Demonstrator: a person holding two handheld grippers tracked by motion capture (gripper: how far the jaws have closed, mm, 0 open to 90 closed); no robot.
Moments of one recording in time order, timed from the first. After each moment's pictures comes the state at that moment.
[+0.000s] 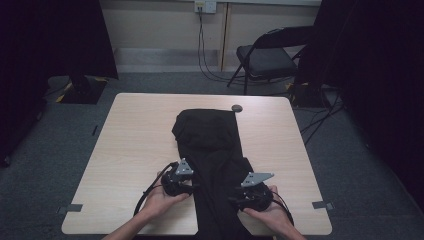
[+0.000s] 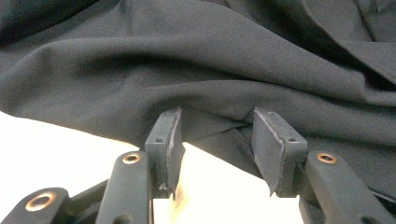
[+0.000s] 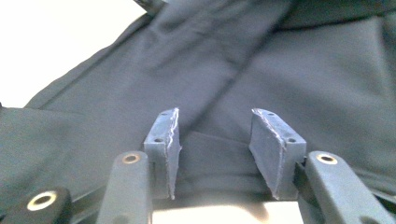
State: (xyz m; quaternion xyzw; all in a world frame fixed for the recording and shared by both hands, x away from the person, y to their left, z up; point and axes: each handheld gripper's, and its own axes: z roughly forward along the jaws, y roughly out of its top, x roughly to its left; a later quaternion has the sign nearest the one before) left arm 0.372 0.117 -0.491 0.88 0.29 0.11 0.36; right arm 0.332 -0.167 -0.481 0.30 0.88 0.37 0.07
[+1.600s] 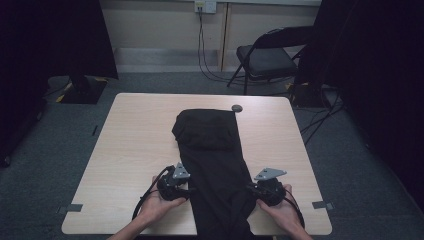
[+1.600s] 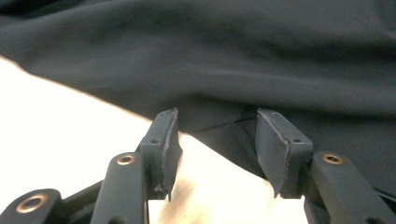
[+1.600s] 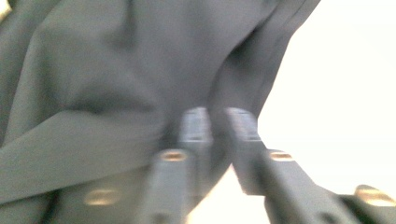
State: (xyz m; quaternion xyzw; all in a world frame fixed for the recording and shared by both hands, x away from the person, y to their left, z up) left arm 0.357 0.125 -0.487 0.88 0.32 0.12 0.33; right arm 0.341 -0.202 -0.475 0.38 0.85 0.34 0.16
